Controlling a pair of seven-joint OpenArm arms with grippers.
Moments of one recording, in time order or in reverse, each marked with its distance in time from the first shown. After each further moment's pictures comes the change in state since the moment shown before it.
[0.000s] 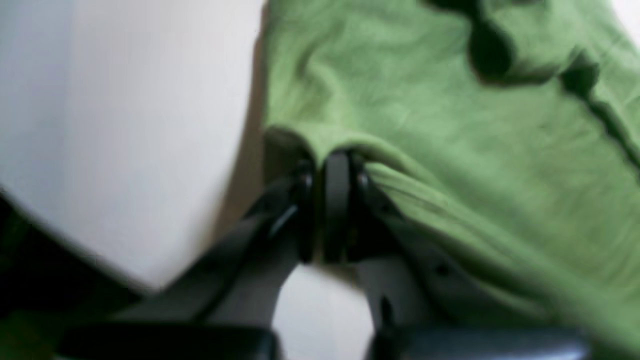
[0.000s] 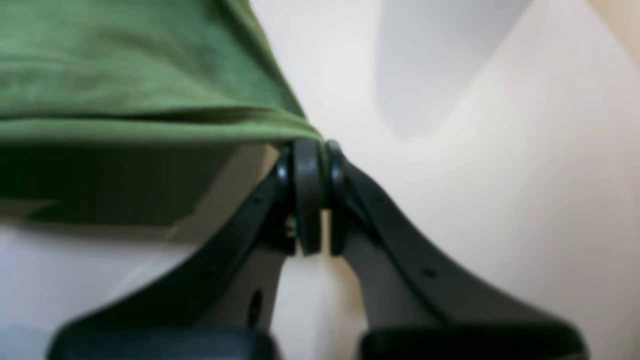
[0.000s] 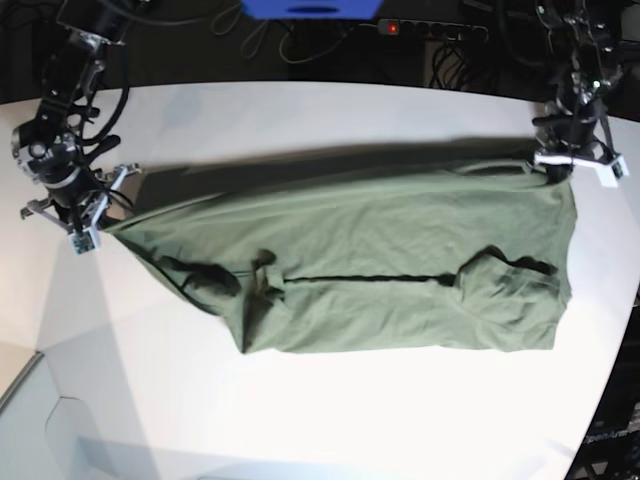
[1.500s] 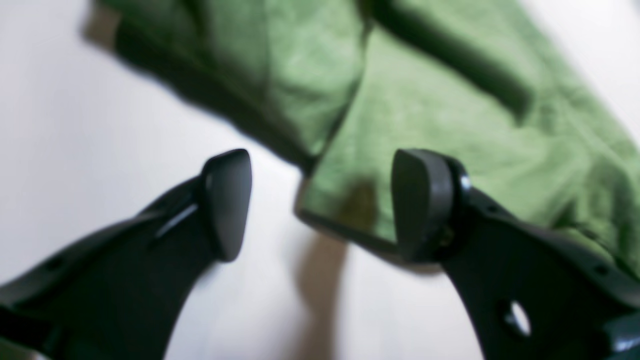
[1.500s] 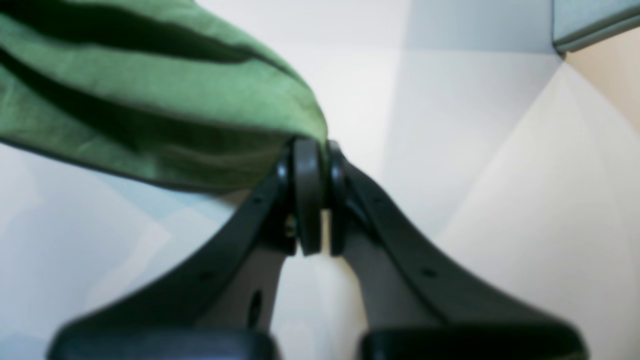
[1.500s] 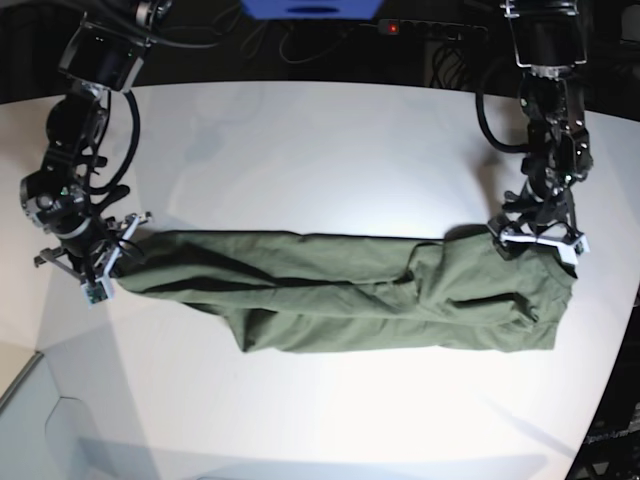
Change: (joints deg) left arm -21.7 -0.5 10.4 -21.9 0.9 0.2 -0.6; right arm 10.6 0.3 -4.1 -7.0 -0.4 -0.4 -0.3
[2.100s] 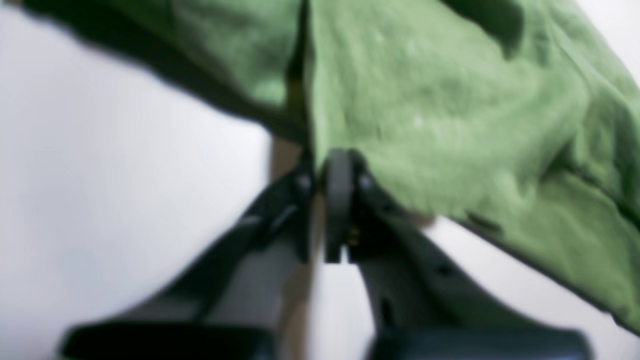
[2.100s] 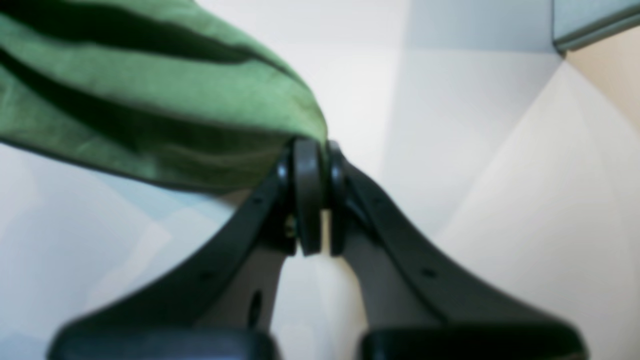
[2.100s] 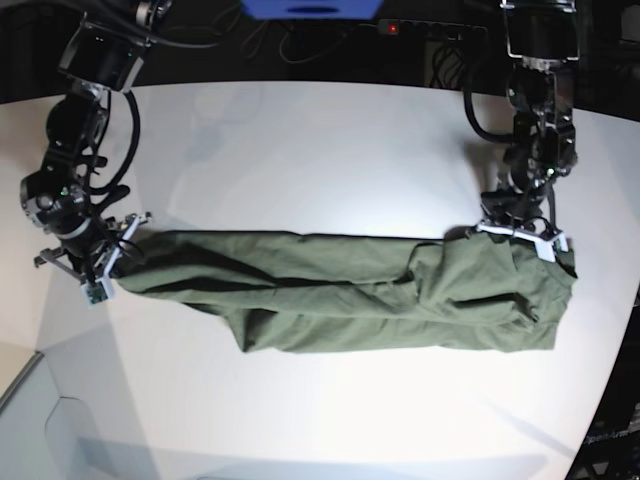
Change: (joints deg) left arm 2.6 -0.1 5.5 3.7 -0.4 -0.1 -0.1; right arm 0.0 0.0 0.0 0.0 0.0 0.0 0.0
